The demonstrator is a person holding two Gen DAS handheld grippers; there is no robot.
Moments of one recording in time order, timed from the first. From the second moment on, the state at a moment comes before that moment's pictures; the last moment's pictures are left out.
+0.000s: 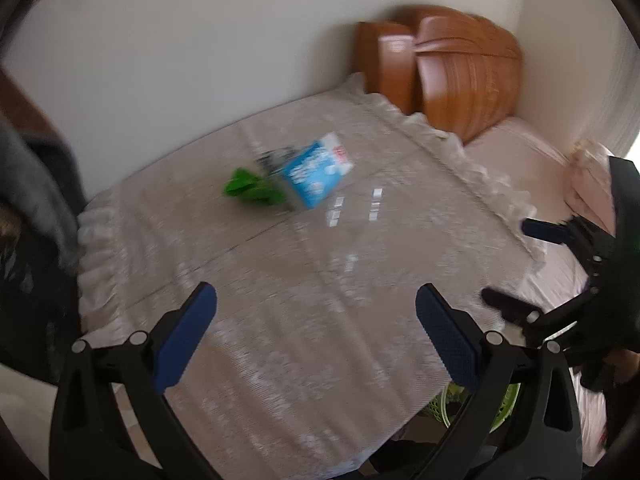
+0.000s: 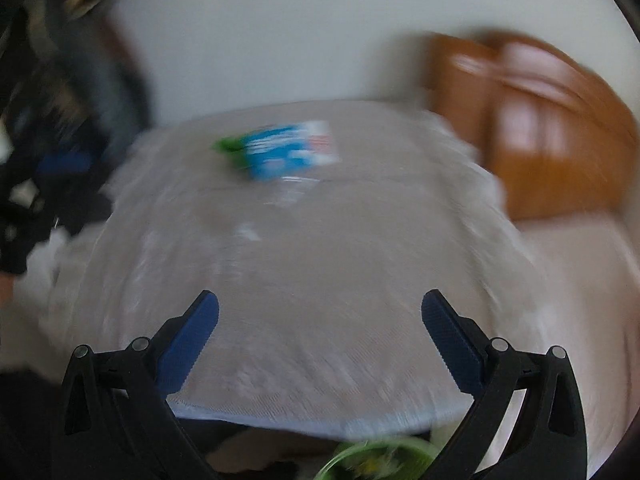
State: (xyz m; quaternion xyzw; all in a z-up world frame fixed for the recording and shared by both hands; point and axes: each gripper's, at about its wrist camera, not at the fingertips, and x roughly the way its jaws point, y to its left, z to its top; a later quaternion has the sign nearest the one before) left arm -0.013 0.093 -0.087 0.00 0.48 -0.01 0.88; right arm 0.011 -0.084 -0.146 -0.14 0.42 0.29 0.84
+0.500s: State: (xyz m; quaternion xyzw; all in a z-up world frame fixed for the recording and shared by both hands) left arm -0.028 0.175 -0.121 -0.09 0.51 0.10 0.85; right arm 0.057 0.037 -0.205 -0.41 0.33 0.40 0.75
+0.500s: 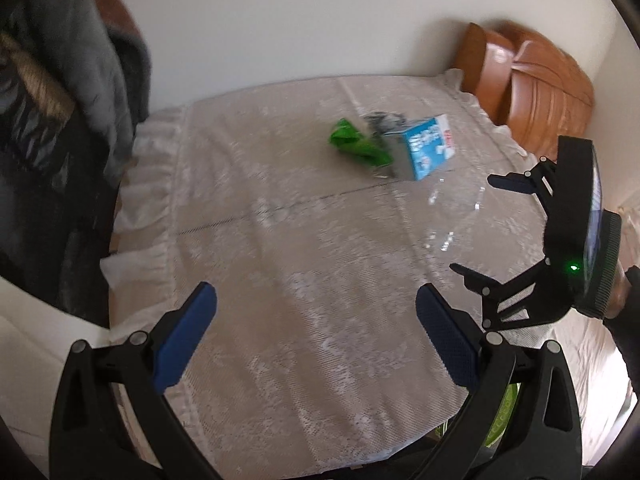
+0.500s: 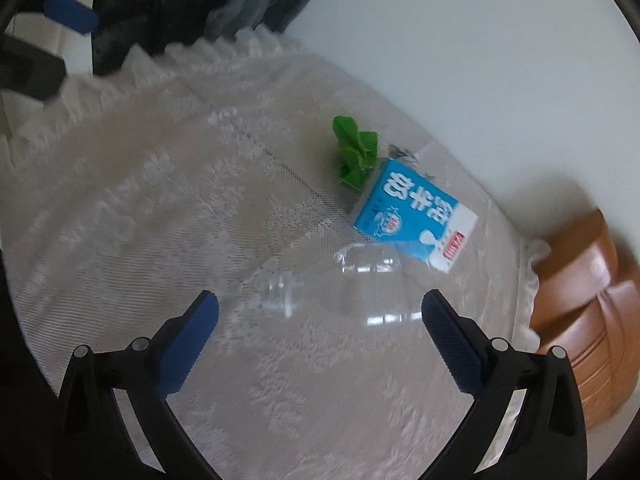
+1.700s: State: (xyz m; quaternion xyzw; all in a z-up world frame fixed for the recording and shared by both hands) left arm -0.017 0.191 -0.131 -0.10 0.52 0.09 0.84; right arm 0.107 0.044 -0.218 -0.39 0.36 0.39 0.75
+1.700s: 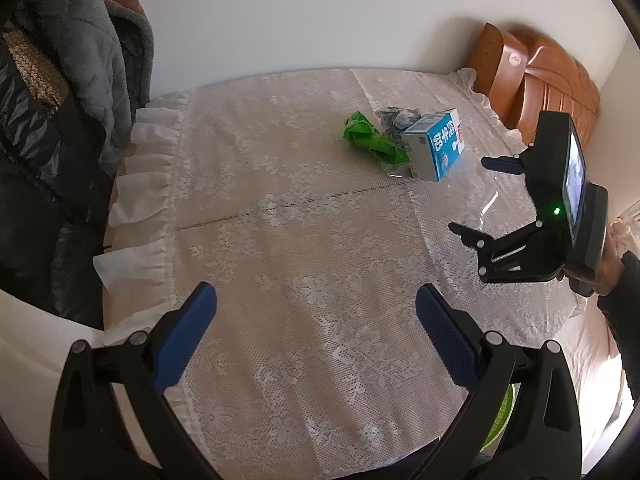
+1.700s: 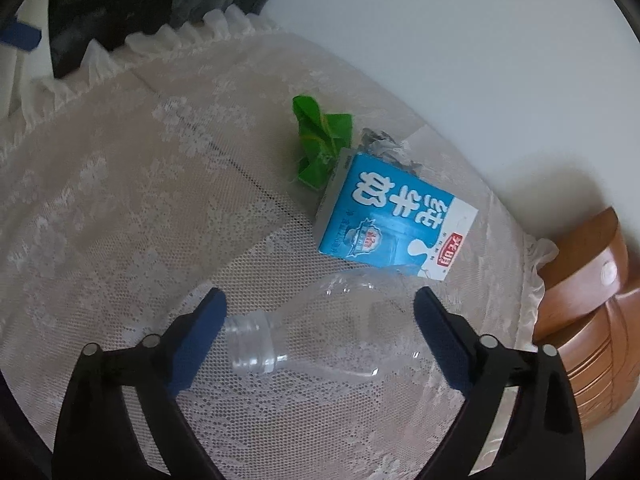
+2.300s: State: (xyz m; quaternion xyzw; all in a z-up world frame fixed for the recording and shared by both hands) left arm -0.010 0.186 -0.134 -0.10 0.53 0.07 0.84; right arm 0.119 0.002 -0.199 -0.22 0.41 0.35 0.81
